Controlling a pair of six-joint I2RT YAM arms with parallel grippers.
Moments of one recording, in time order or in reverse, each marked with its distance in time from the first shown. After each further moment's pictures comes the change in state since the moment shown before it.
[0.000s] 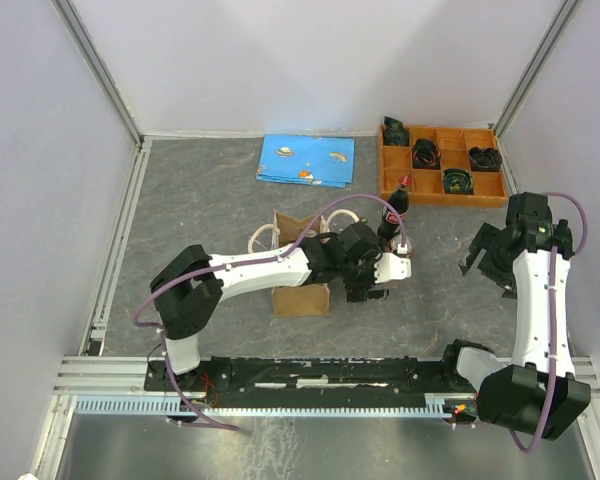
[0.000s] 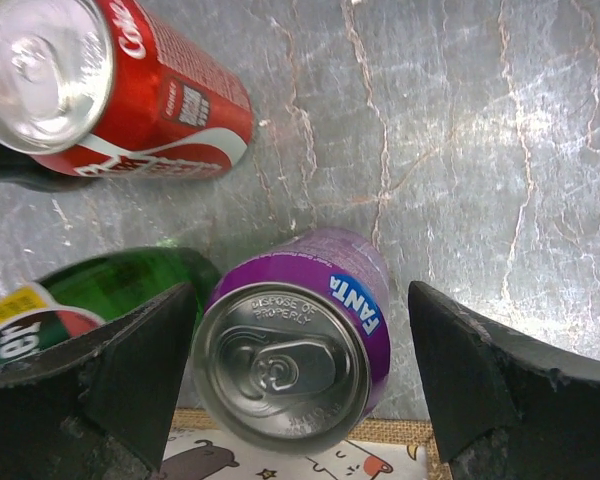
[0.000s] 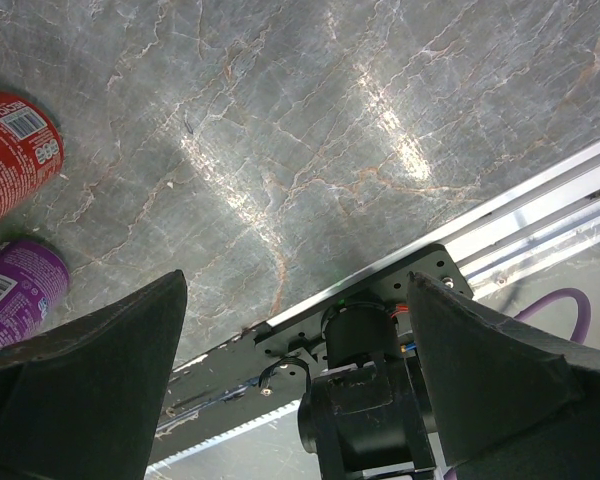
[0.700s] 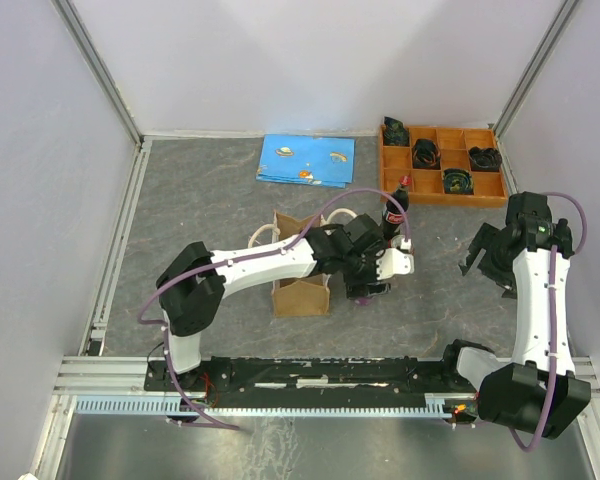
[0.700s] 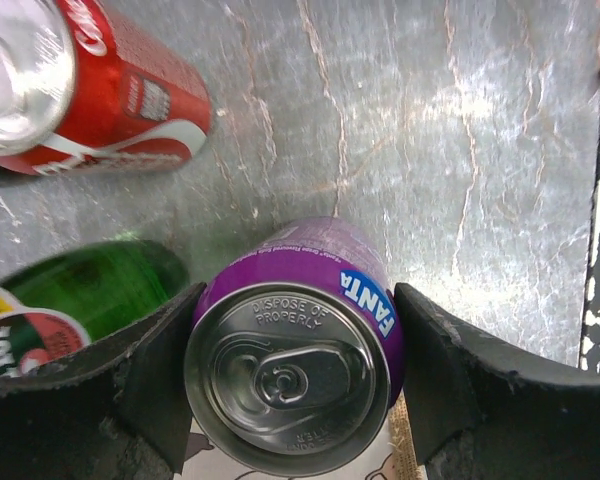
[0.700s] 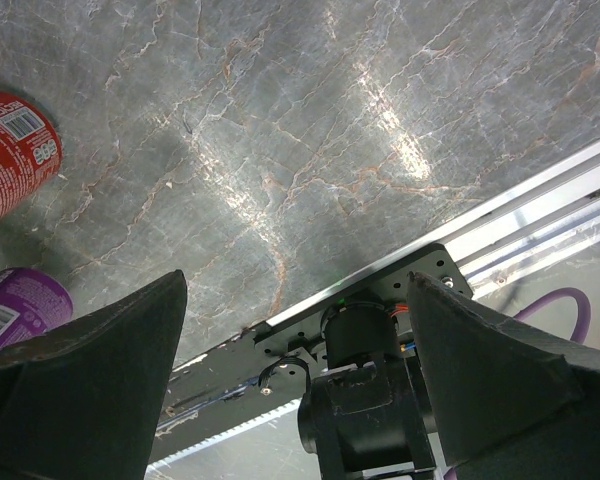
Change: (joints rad) left arm 0.014 0.047 0.105 -0.185 0.082 -0.029; right arm 0.000 0.006 0.000 0.000 0.001 0.000
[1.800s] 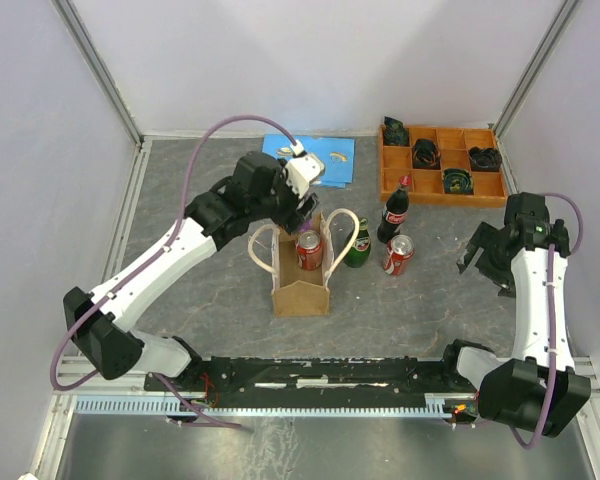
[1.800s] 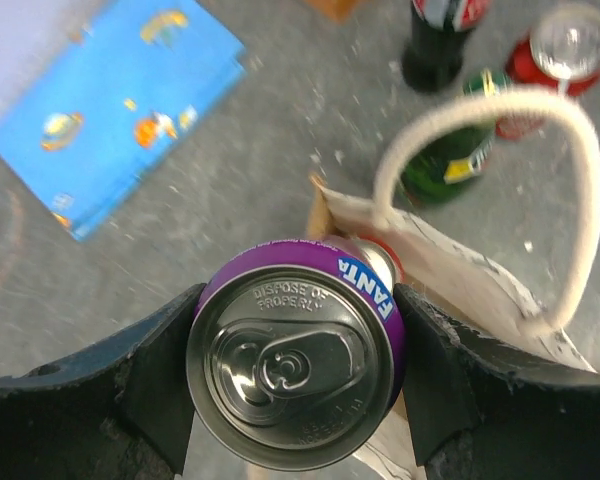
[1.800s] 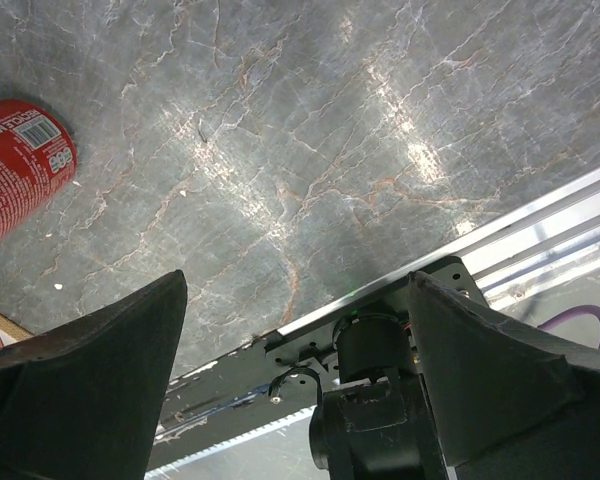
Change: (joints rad) left arm 0.376 -0.490 -0.011 -0.079 -0.212 -0.240; right arm 0.000 0.008 -0.027 0.045 -0.024 0.006
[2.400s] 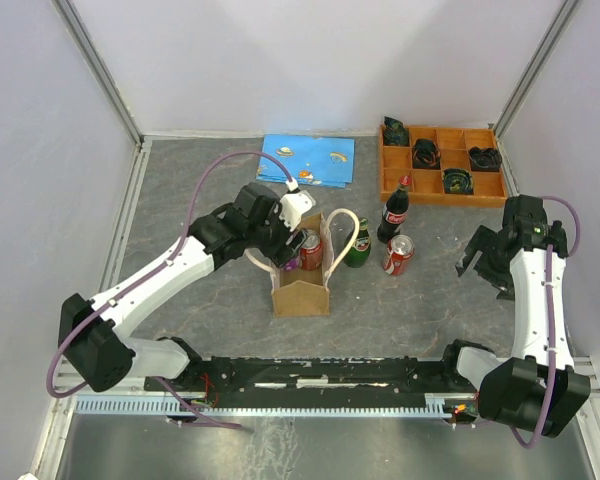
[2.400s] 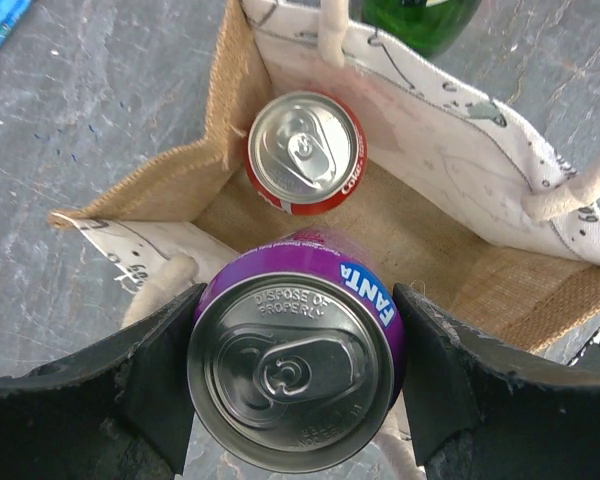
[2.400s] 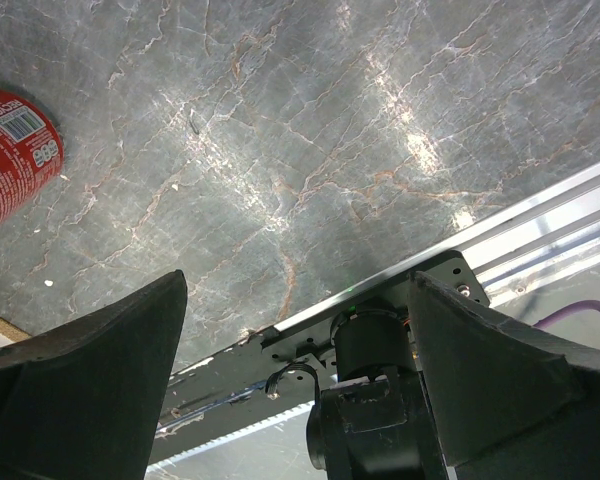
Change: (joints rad) left arm -0.005 -0.074 -0.267 -0.055 0.054 -0.053; right arm 0.000 0.000 -0.026 0.001 -0.003 0.000
